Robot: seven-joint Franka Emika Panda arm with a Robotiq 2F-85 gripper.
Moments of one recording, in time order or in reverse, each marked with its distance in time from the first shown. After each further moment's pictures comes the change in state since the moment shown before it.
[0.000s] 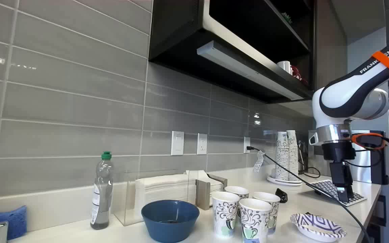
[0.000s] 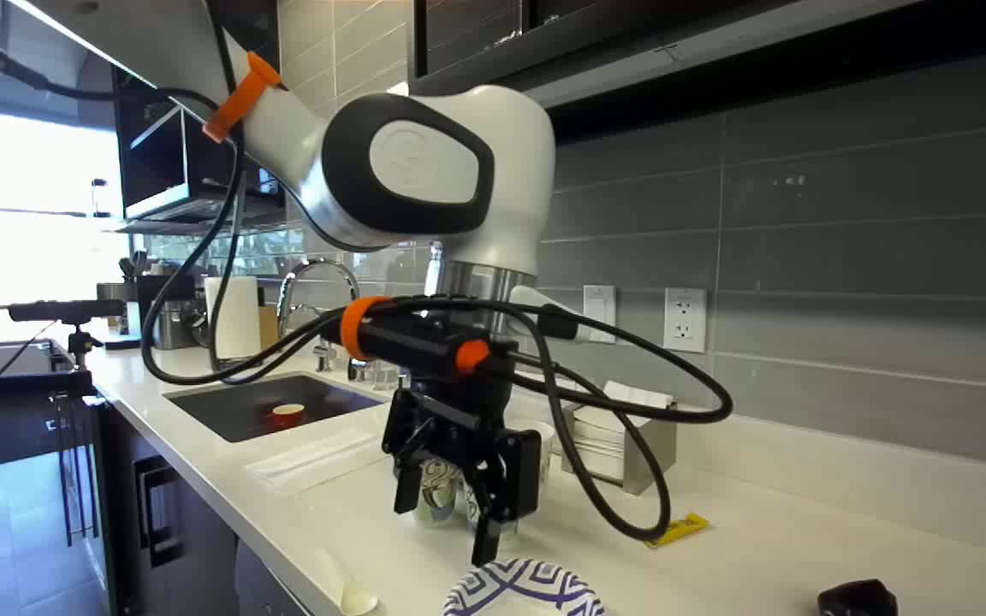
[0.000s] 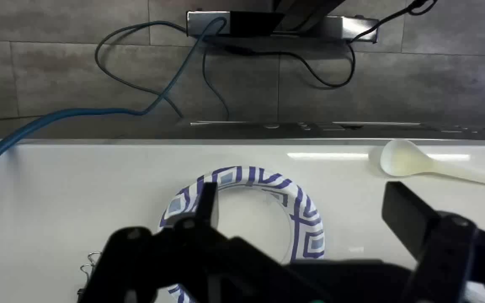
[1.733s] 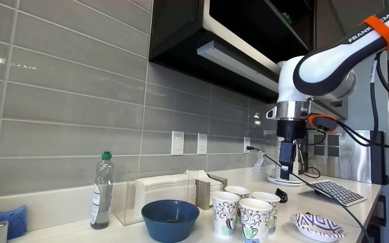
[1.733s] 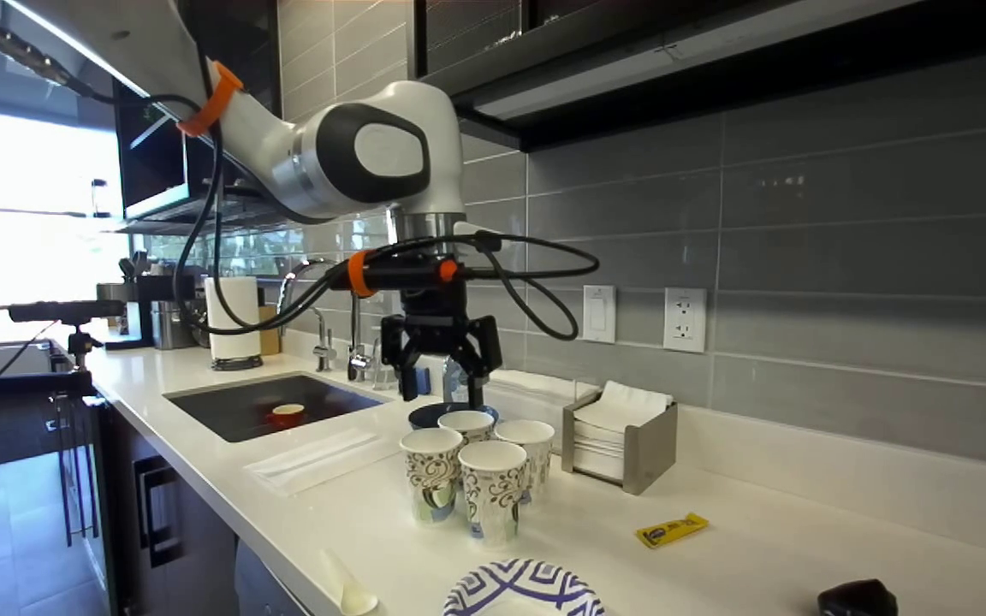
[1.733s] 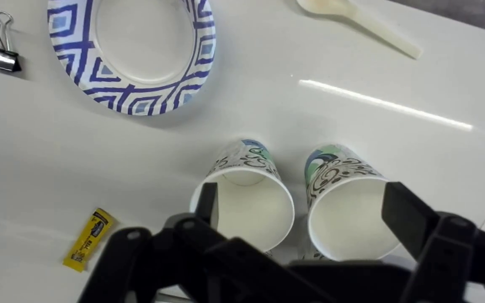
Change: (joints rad) arm 0.163 0.001 0.206 0.088 0.066 0.158 0.083
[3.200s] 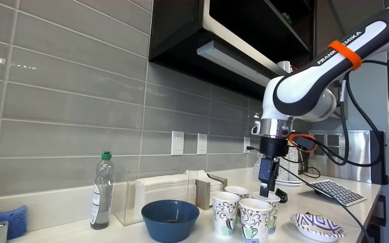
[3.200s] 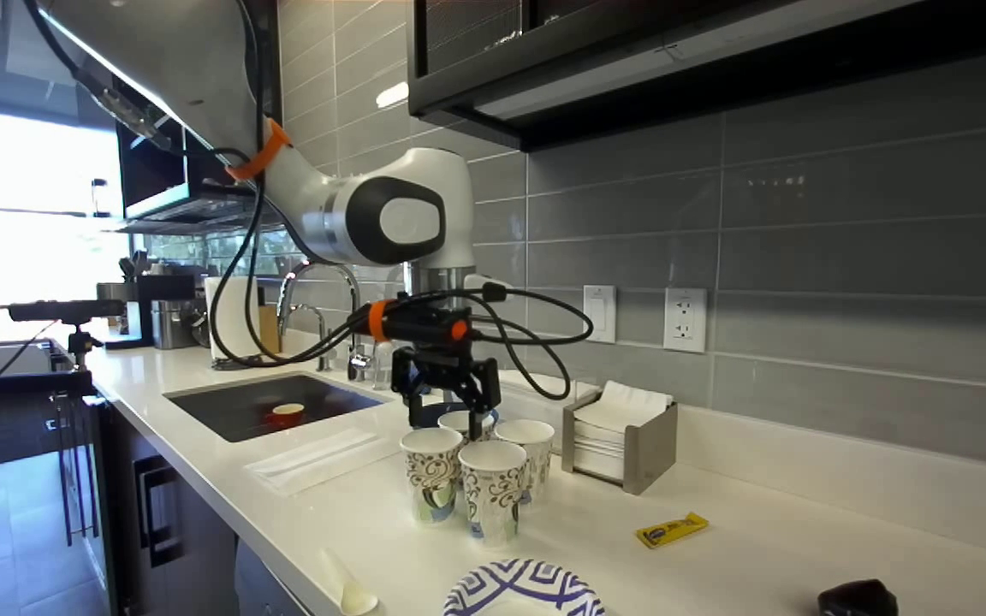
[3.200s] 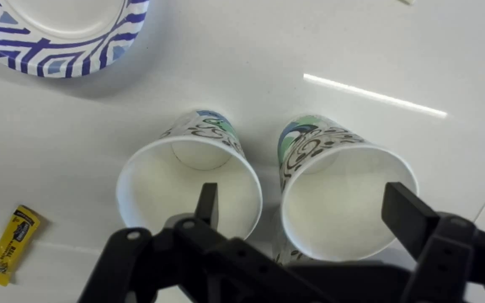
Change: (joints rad) arm 0.031 0.178 0.021 0.030 0.112 0.143 -0.016
